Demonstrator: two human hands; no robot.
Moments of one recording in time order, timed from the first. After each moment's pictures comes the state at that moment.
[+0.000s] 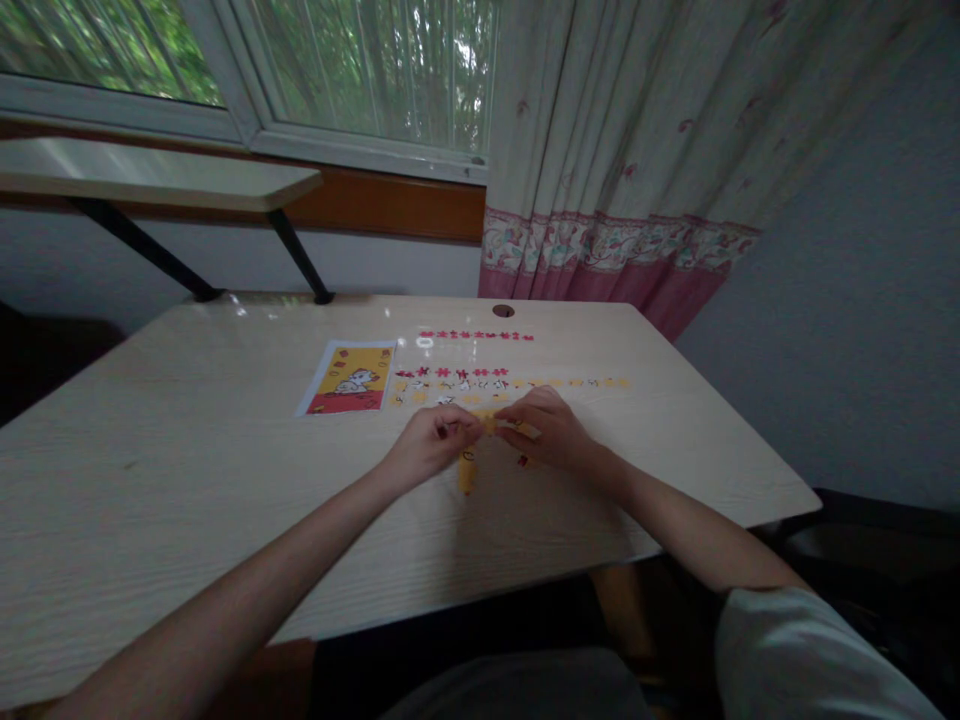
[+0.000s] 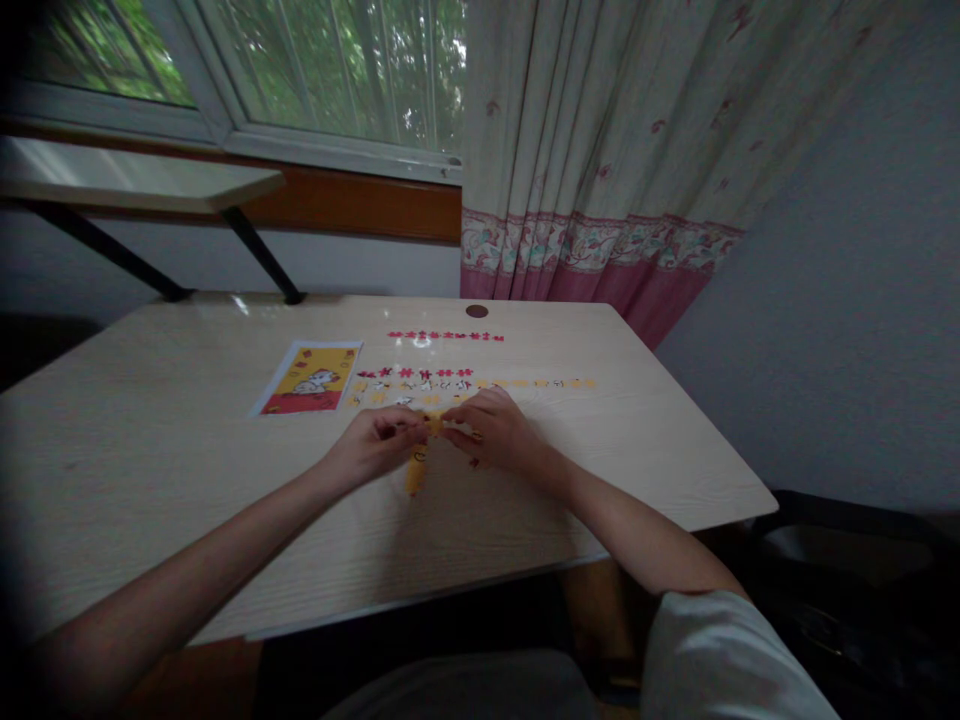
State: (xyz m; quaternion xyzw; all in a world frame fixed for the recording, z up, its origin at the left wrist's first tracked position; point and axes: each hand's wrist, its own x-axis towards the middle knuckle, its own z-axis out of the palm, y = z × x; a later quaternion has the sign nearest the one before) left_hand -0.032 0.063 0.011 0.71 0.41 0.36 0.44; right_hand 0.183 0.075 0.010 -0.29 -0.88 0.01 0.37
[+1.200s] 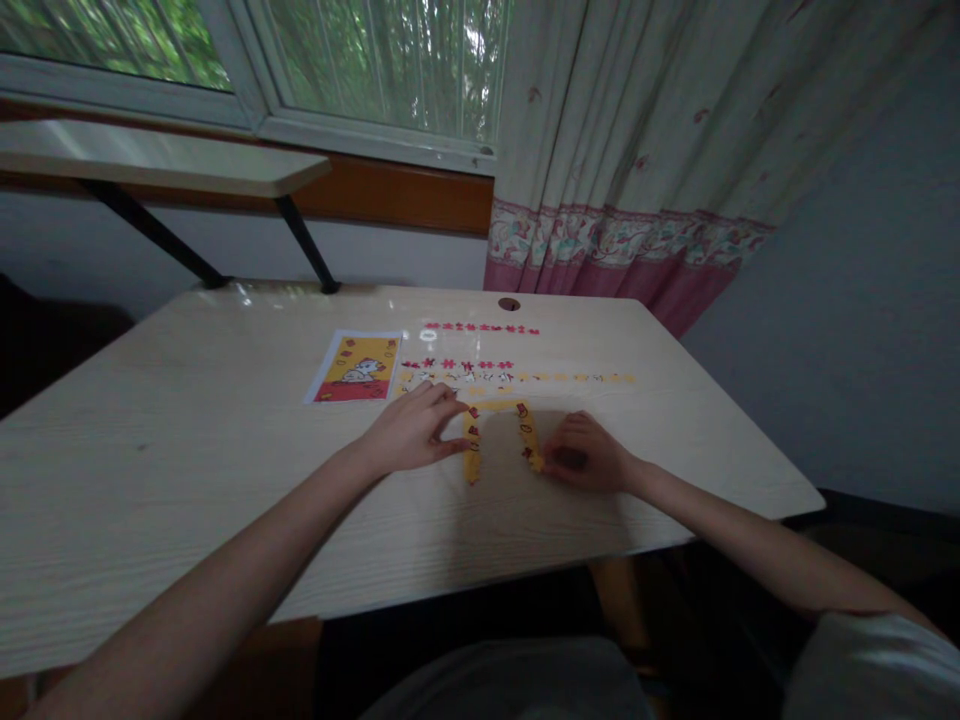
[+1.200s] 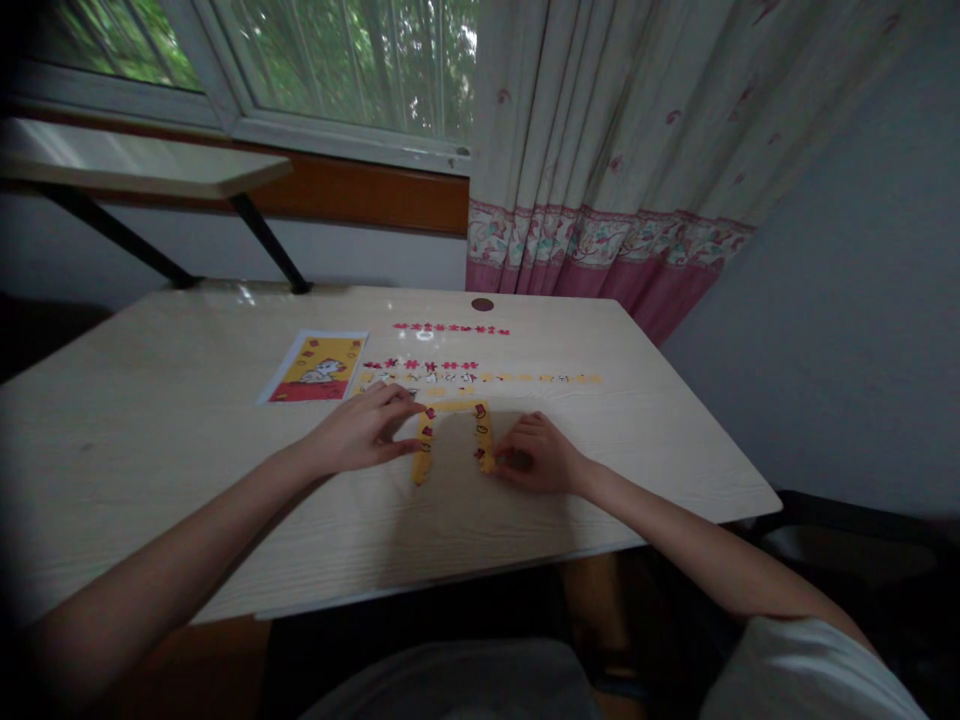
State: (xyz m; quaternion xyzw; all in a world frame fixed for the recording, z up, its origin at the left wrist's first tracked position) left_hand -0.068 0.077 0.013 0.91 0.39 0.15 0.07; right_hand 0.240 0.046 -0.006 -0.30 -0.91 0.10 0.26
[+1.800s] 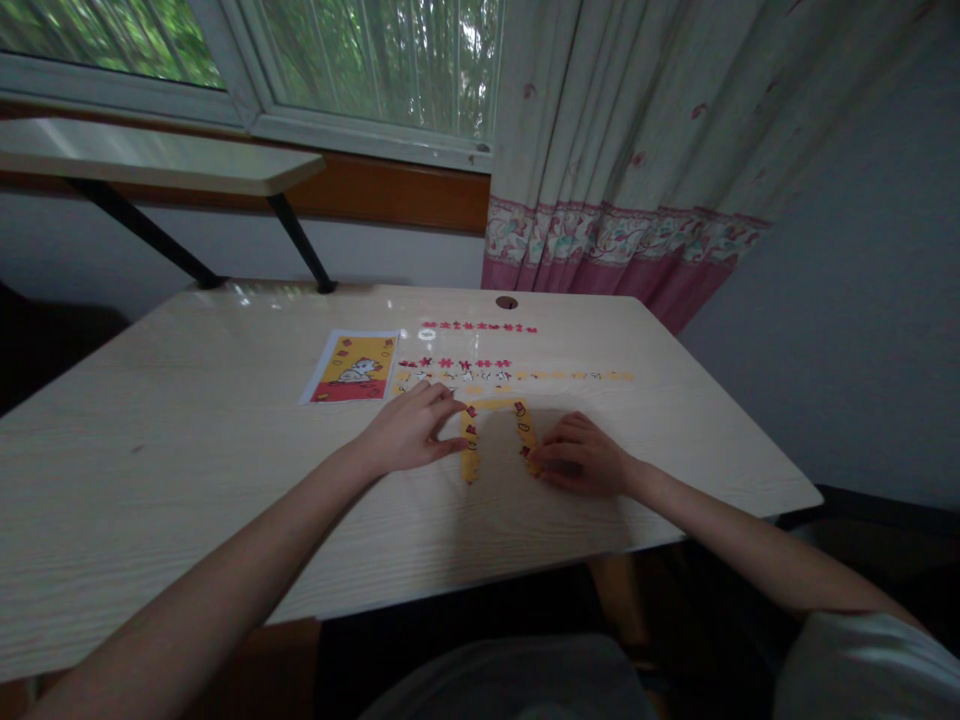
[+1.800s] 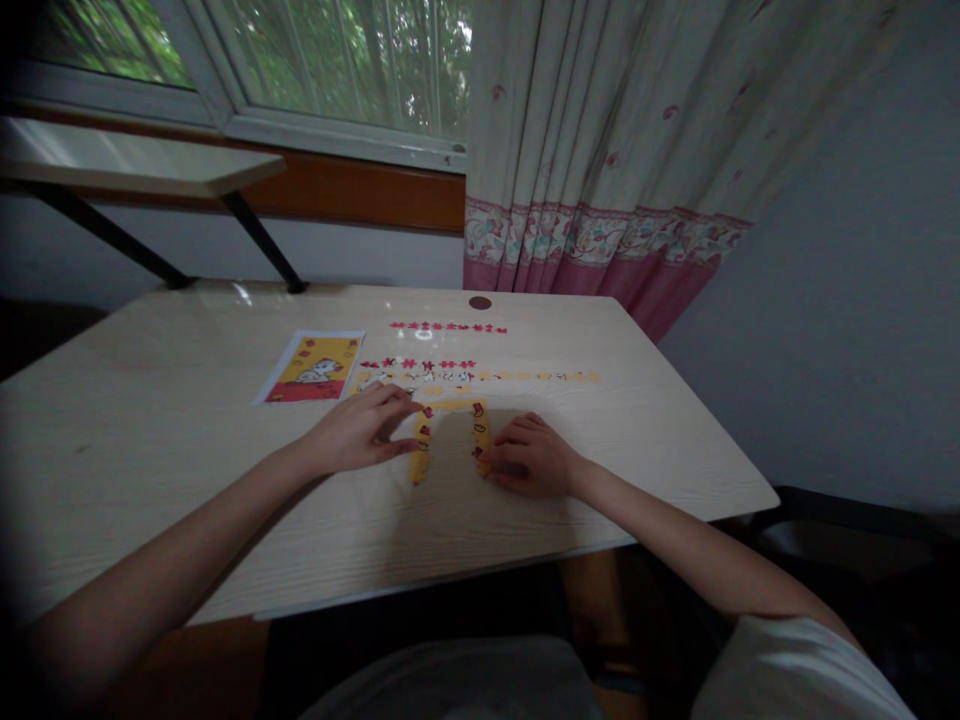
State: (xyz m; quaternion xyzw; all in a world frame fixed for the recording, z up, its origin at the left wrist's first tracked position) left_hand -0.067 0.077 0.015 0.91 0.39 0.13 0.05; right_hand 0.239 0.042 -0.003 -0.24 -0.94 0.05 0.24
